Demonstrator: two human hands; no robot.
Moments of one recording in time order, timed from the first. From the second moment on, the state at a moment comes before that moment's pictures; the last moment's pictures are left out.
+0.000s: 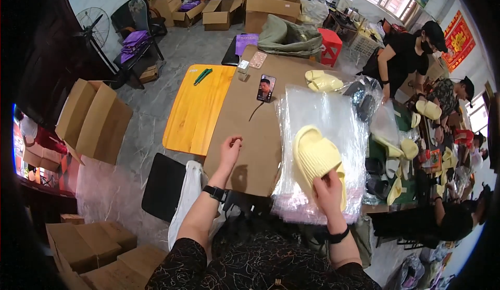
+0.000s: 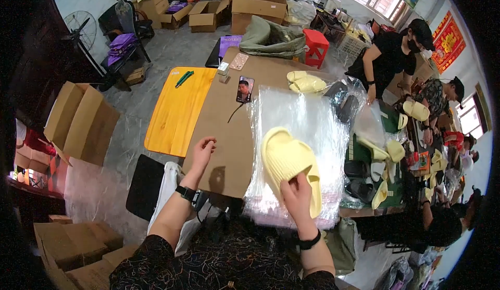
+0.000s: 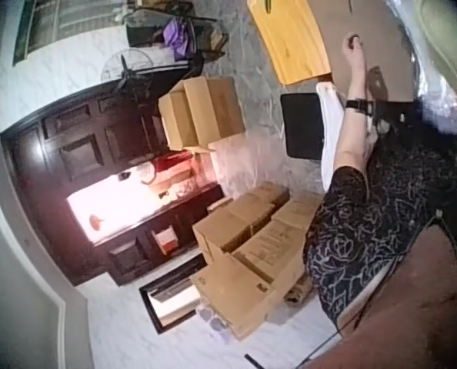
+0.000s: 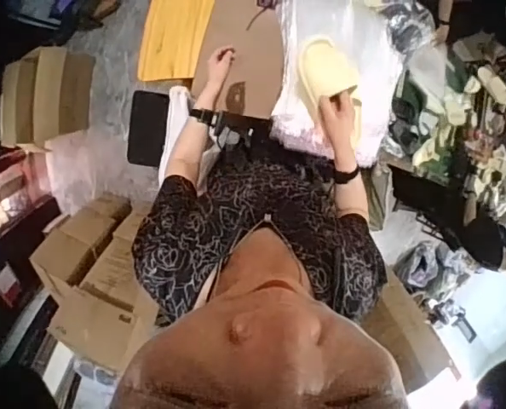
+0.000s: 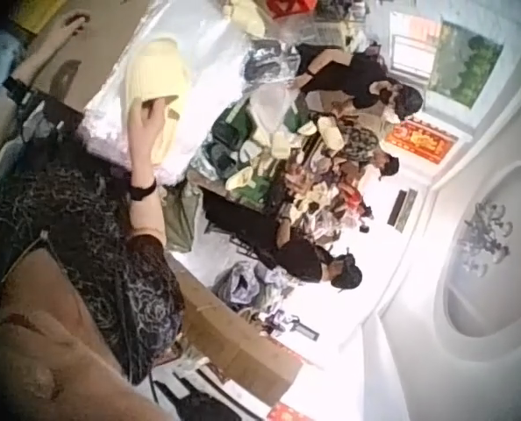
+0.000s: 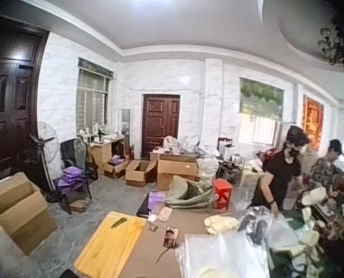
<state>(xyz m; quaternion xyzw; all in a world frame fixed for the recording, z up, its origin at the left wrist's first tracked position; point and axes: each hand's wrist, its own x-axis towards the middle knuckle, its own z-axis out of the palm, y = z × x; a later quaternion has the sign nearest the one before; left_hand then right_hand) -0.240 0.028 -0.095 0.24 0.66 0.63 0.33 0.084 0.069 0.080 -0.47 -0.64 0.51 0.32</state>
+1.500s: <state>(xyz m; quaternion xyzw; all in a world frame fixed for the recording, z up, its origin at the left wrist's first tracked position) -0.271 0.364 -0.077 0.36 0.79 0.49 0.00 0.164 0.156 0.010 -0.45 -0.36 0.67 0.48</state>
